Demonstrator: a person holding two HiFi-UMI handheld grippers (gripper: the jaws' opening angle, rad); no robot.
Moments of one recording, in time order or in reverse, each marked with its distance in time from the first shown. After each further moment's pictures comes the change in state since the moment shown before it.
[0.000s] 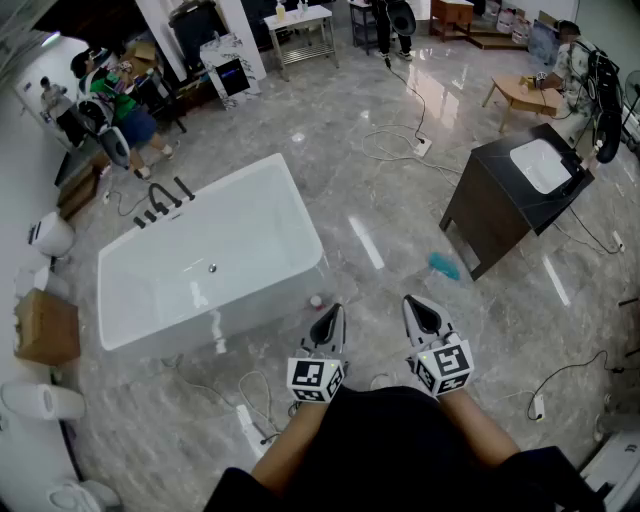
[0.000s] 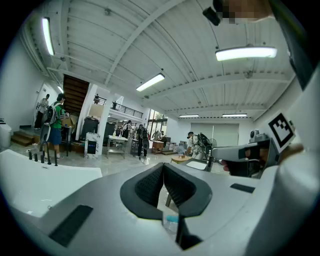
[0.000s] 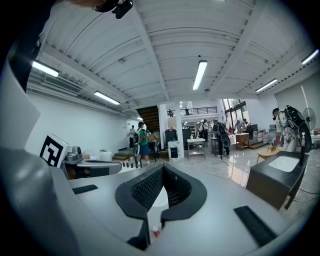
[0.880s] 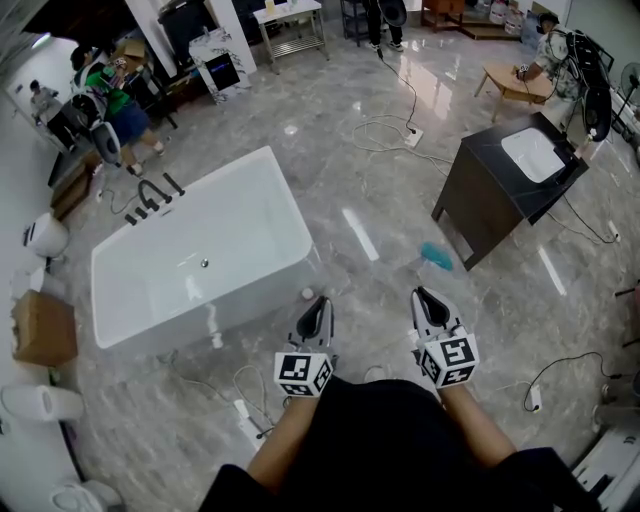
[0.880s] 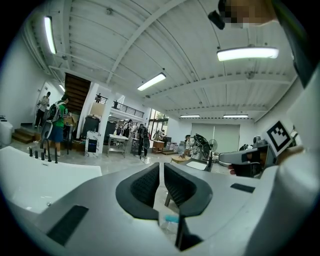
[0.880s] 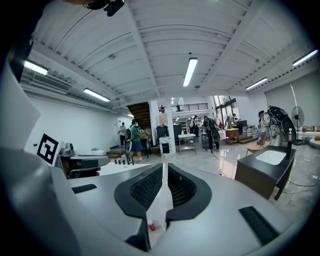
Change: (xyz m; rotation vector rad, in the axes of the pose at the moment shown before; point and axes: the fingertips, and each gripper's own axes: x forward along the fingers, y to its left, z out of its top) left arm 0.007 -0.005 -0.005 -0.015 -0.005 0.006; right arm -0.025 -0.051 -0.019 0.039 0.042 -0.098
